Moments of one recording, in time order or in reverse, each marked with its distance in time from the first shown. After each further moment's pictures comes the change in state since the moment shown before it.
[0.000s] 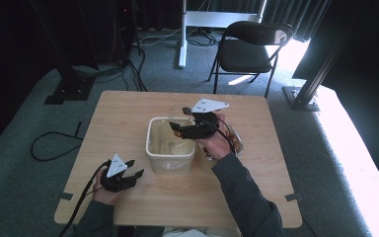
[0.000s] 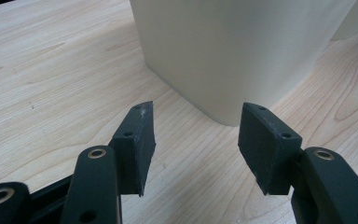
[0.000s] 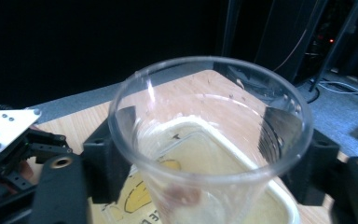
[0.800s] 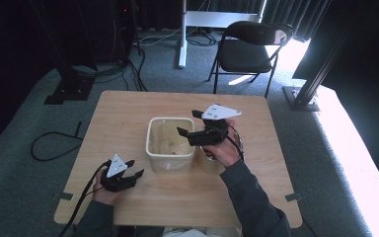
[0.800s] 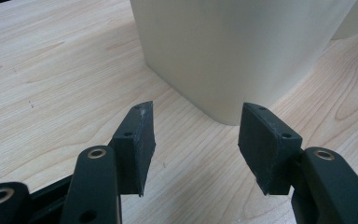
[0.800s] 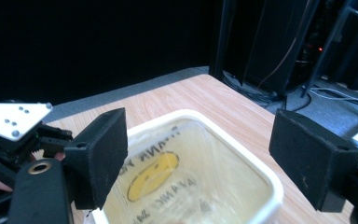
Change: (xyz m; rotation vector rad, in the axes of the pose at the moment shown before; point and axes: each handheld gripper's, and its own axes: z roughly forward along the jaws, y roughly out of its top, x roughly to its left) left arm 0.000 0.000 0.000 0.001 0.001 -0.001; right arm 0.003 -0.014 -0.031 -0.043 -0.022 0.004
